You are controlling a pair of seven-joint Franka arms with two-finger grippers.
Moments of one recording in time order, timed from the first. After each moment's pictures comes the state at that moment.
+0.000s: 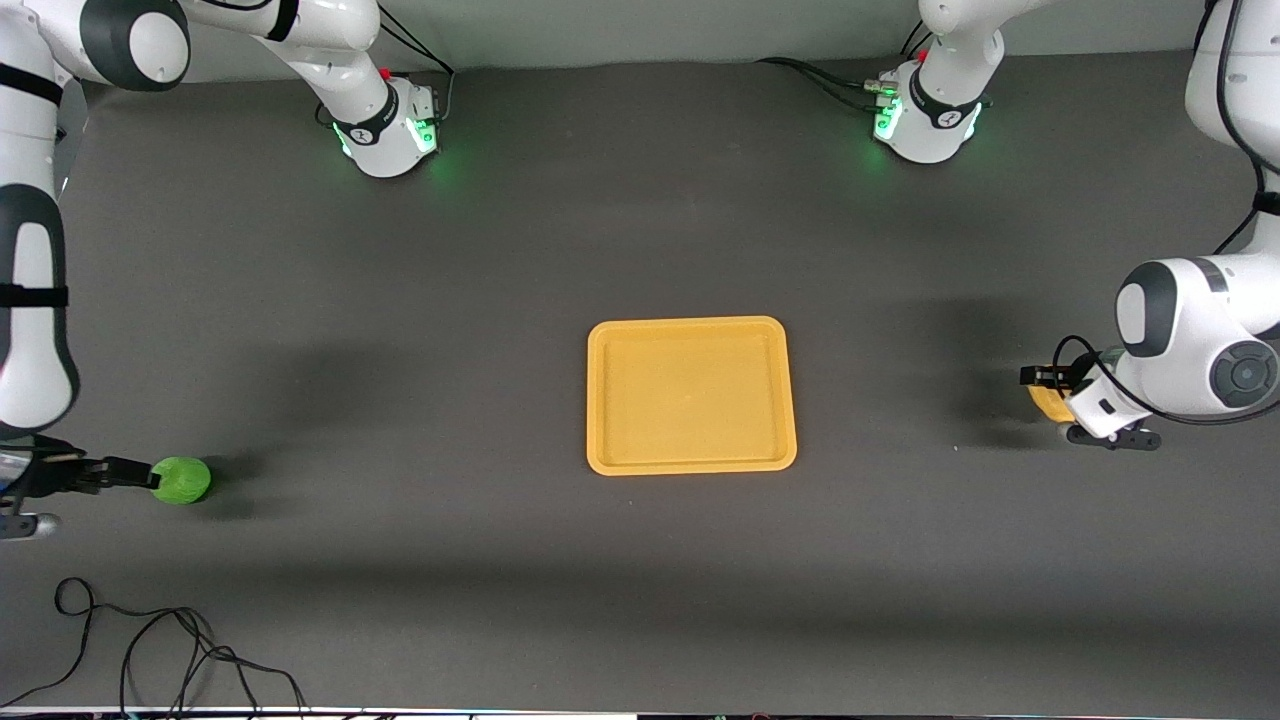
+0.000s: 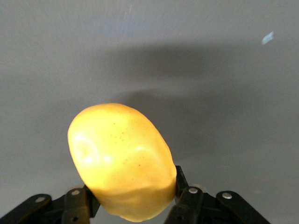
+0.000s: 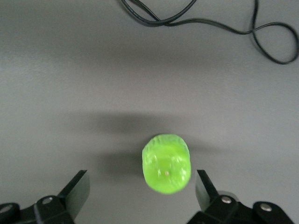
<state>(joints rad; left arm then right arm) 0.36 0.45 -0.25 -1.91 0.16 2.06 0.08 -0.30 0.70 -0.07 -1.40 0.13 2.11 -0.45</state>
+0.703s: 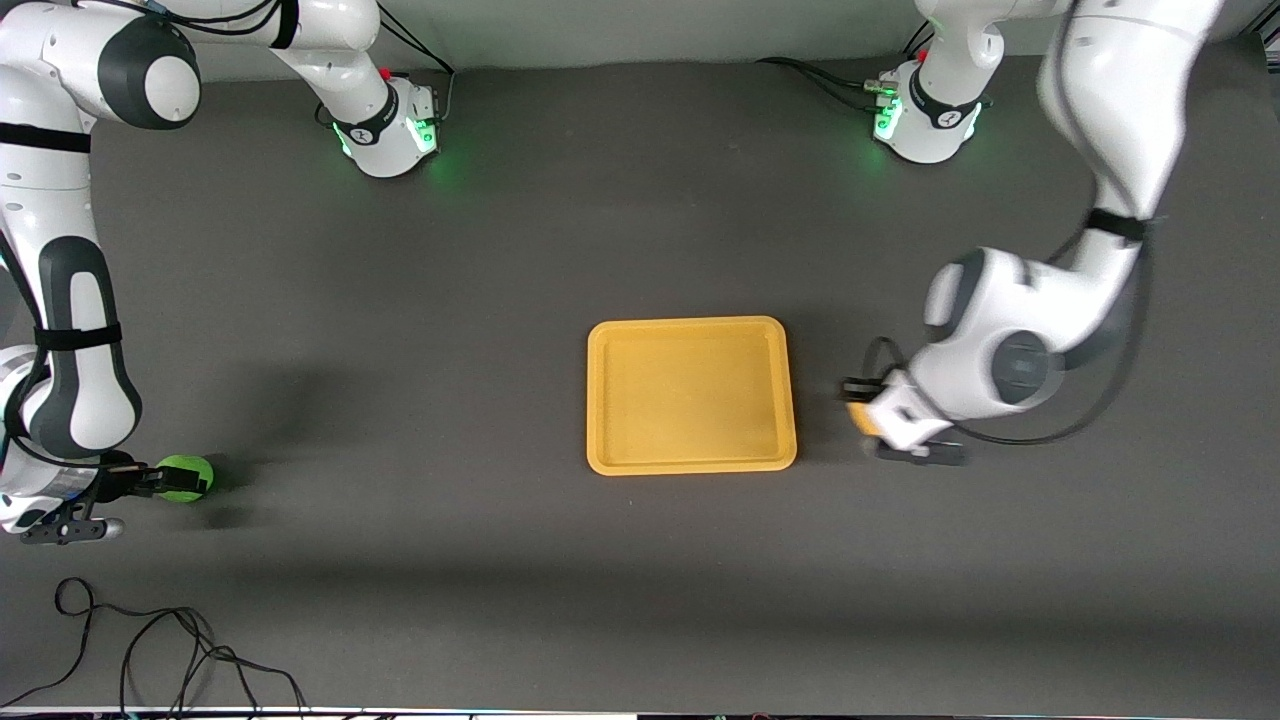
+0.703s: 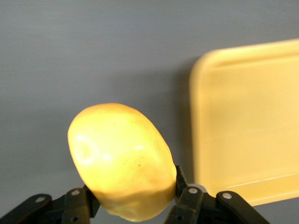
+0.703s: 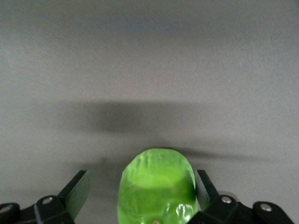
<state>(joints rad) -0.05 0.48 -0.34 -1.81 -0.03 2.14 -0.22 -0.31 0.82 -0.08 -1.42 0.15 2.20 -0.48</state>
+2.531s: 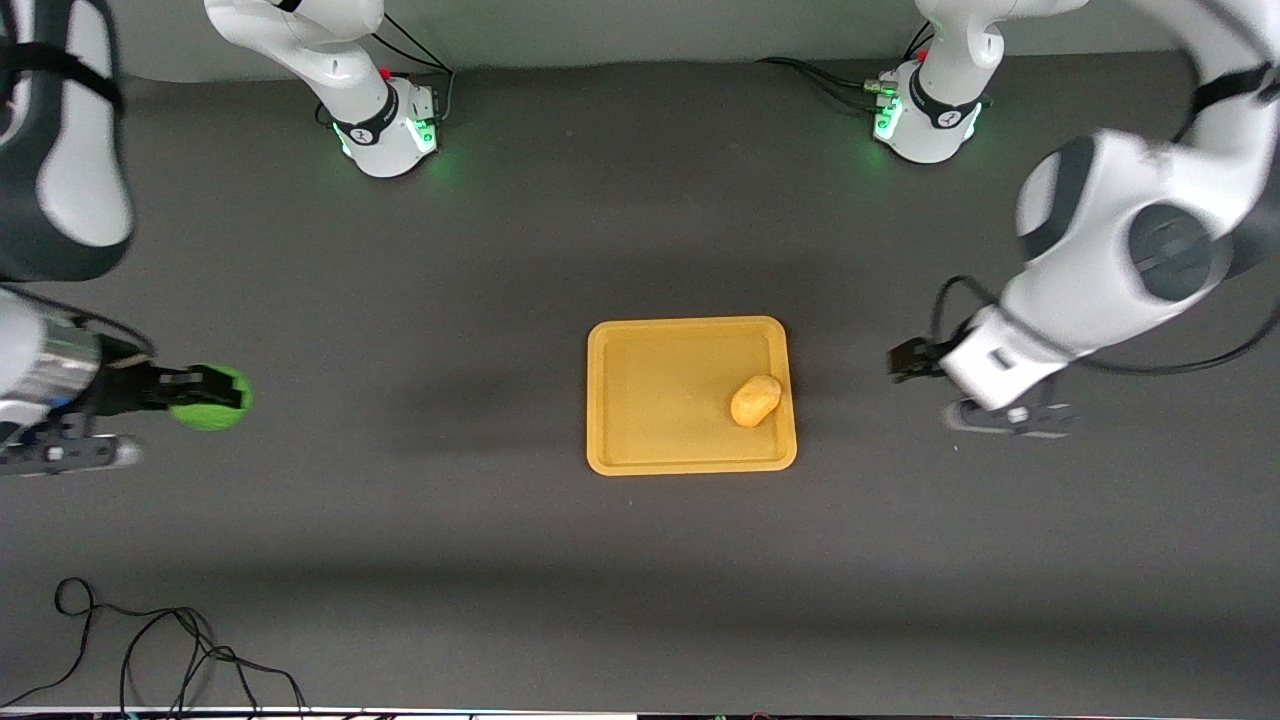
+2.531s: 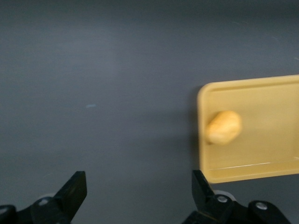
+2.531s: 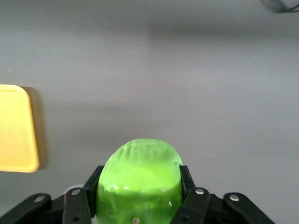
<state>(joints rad) 0.07 0.18 -0.29 -1.66 0.01 1.80 -0.18 0.16 0.32 -0.07 -1.40 0.09 1.64 0.08</state>
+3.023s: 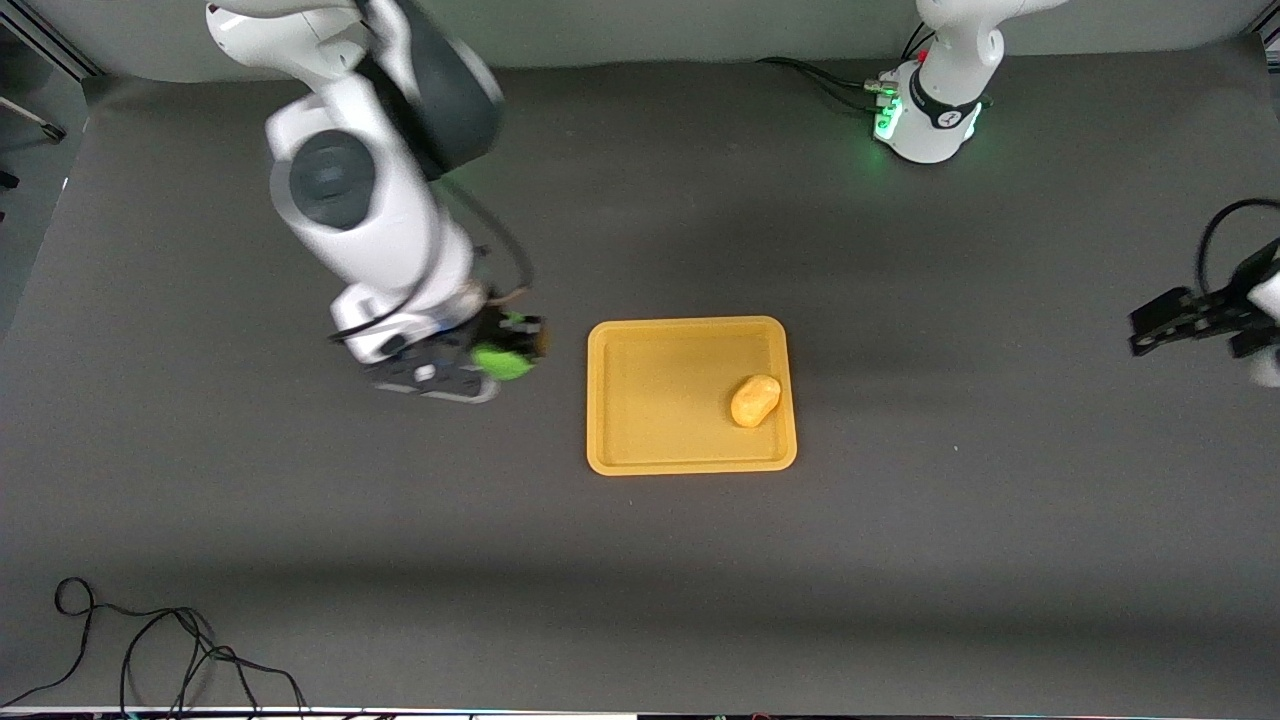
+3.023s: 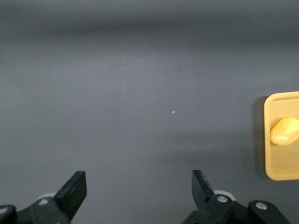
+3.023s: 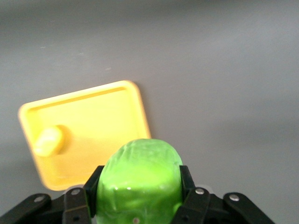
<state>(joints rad) 0.27 0.08 -0.25 -1.52 0.07 1.67 0.07 0.64 0.45 -0.06 -1.27 0.09 1.75 0.83</state>
